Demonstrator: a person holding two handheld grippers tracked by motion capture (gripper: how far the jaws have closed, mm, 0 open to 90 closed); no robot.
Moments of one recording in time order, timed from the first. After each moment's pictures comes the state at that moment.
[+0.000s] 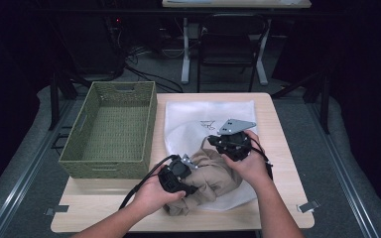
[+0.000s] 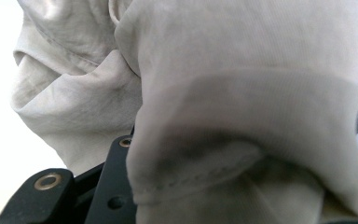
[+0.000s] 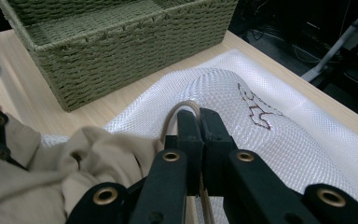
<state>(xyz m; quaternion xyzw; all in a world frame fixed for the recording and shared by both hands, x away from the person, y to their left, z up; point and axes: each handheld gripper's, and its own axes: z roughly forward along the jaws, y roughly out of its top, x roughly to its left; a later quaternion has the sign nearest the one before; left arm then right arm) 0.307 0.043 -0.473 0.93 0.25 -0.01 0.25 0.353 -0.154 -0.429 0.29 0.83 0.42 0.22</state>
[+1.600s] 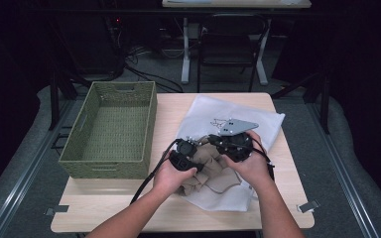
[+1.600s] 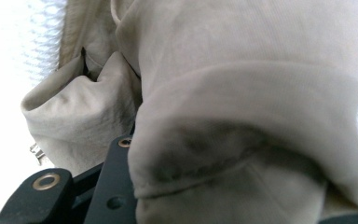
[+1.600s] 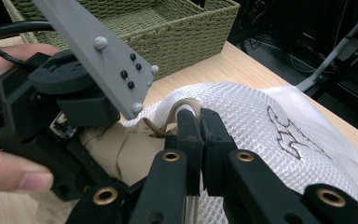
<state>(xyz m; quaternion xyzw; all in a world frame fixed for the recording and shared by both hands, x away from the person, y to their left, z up) 0.371 0.024 -0.496 0.88 0.38 0.02 0.28 0.344 -0.154 -0.419 0.28 0.82 0.43 0.24</state>
